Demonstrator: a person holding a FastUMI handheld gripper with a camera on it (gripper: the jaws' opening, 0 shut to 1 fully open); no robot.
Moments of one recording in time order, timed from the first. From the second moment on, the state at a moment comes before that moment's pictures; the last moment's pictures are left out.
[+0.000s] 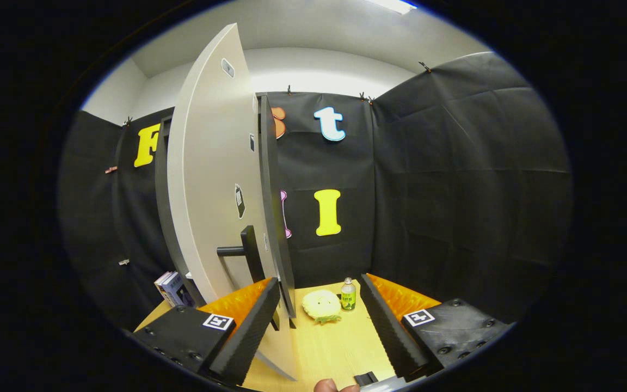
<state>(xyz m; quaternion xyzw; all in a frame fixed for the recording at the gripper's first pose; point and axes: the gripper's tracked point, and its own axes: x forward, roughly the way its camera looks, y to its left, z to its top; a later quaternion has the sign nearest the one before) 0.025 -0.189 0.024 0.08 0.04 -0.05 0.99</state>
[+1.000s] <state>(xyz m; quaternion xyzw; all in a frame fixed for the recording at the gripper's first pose) 0.058 0.025 0.028 0.09 0.04 0.04 0.99</state>
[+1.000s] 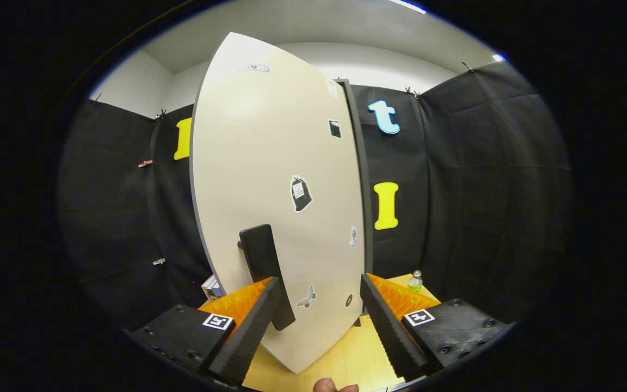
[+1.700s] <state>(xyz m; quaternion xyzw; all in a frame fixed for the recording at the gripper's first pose) 0.071 0.027 0.037 0.09 0.03 0.03 1.00</state>
